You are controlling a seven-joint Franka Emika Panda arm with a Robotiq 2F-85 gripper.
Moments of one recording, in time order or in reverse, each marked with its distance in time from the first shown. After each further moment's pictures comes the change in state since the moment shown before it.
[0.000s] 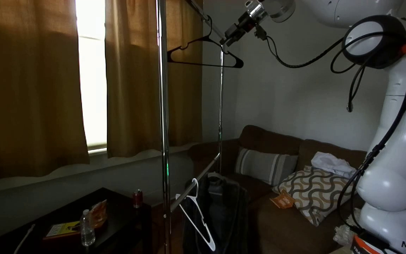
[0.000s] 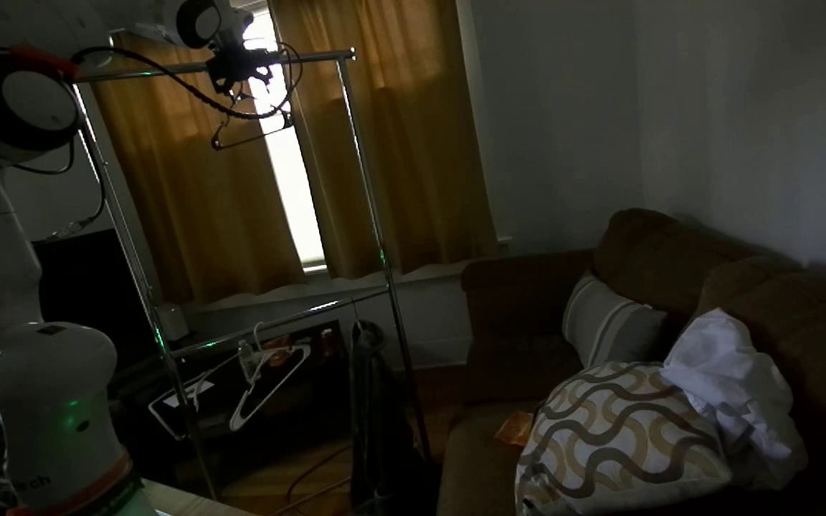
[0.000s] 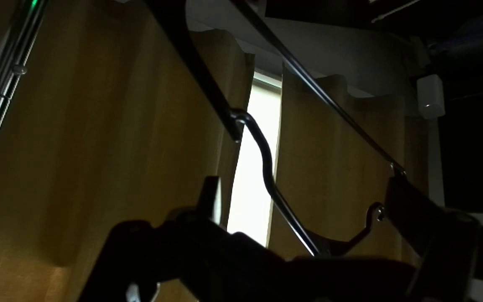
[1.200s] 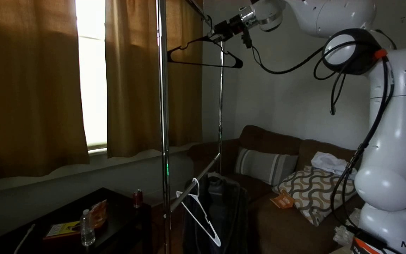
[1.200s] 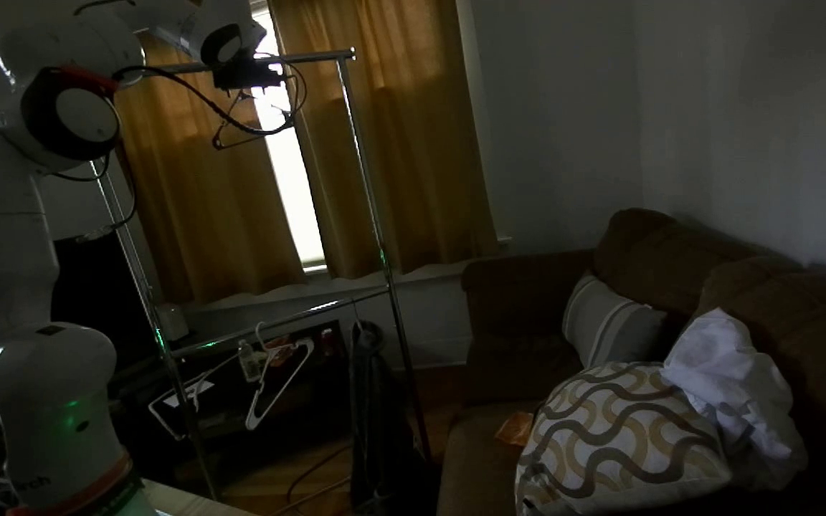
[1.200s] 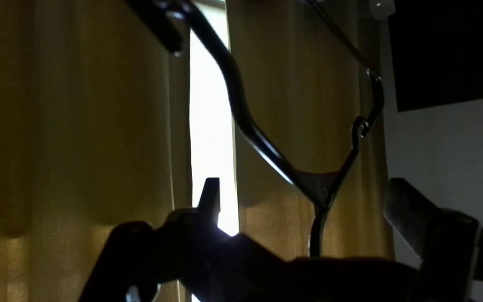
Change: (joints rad) arm -0.012 0.149 0.017 0.131 0.349 0.058 -0.061
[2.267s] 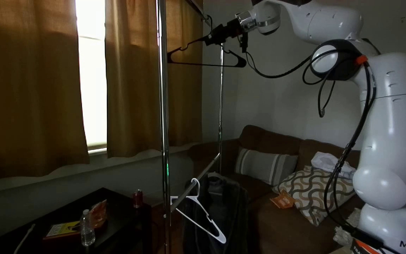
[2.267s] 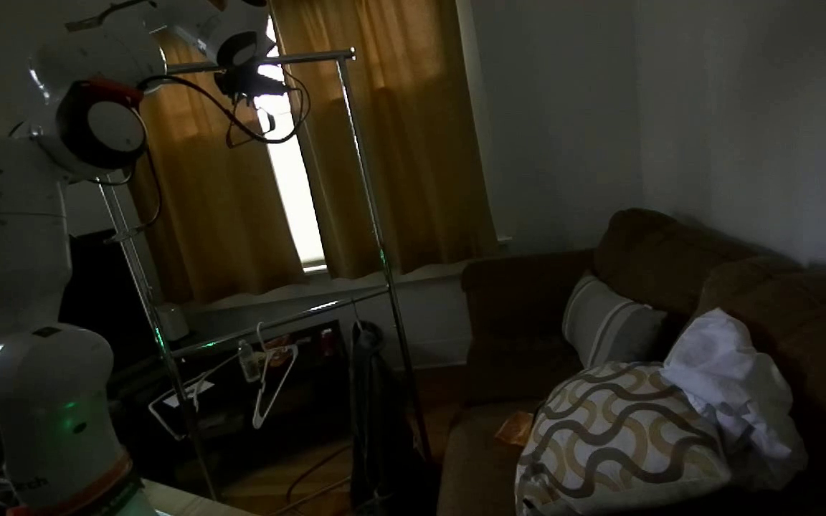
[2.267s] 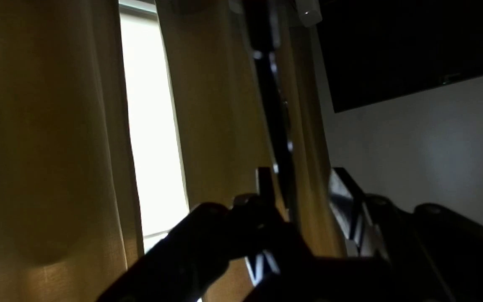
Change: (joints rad) arm -0.041 0.110 -0.001 0.148 0.135 -0.214 -0.012
